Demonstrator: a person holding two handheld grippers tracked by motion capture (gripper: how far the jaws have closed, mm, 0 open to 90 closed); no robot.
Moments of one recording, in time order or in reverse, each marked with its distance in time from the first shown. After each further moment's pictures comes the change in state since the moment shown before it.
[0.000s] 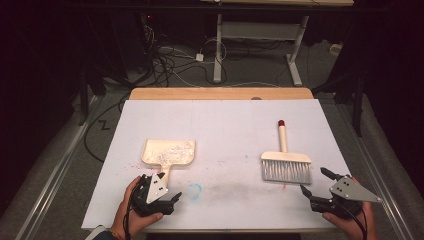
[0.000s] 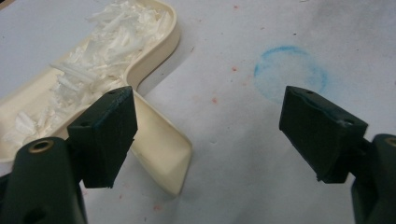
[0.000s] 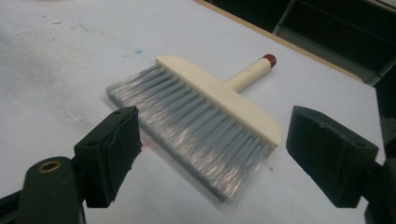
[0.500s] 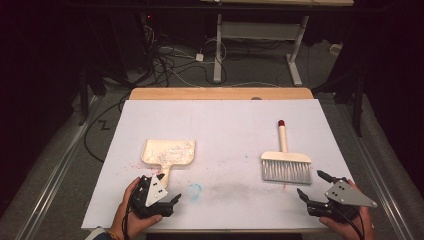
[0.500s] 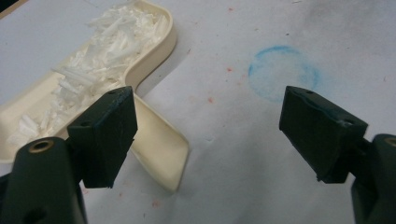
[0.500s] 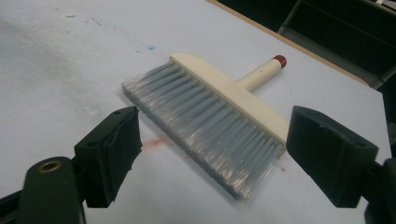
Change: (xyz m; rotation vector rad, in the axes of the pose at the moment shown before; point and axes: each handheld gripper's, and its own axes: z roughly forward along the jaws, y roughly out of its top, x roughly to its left) left arm -0.002 -0.001 -0.003 -0.011 -0.003 0.021; right arm 0.013 0.003 -0.002 0.005 0.004 -0.048
